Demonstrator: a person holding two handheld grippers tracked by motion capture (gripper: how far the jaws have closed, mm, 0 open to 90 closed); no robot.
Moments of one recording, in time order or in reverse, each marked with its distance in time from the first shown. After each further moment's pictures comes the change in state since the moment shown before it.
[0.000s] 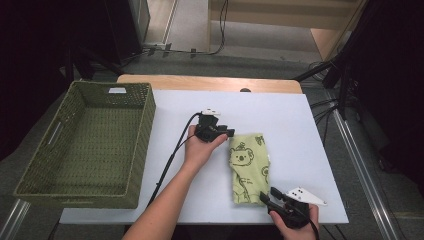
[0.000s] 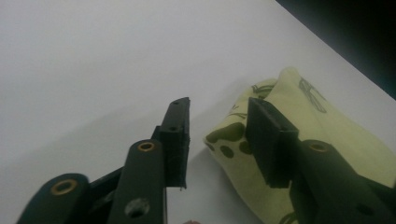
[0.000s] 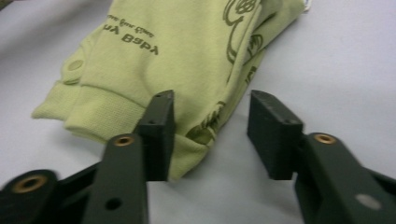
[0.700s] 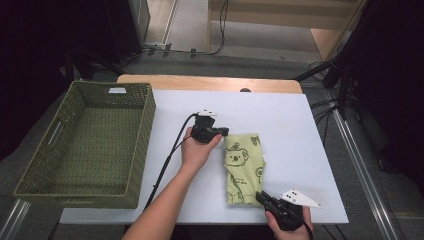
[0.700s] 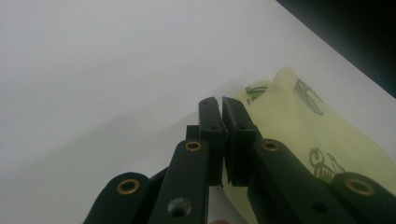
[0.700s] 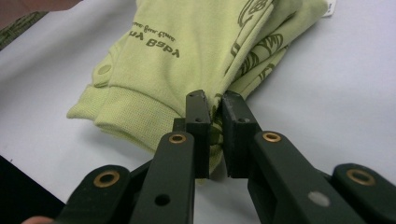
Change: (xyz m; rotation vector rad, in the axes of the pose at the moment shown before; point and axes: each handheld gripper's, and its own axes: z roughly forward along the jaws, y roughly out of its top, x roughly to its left) left arm 0.004 -0.005 -0.020 -0.005 0.018 0.006; right arm 0.020 -0.001 0.004 -0.027 0.056 -0.001
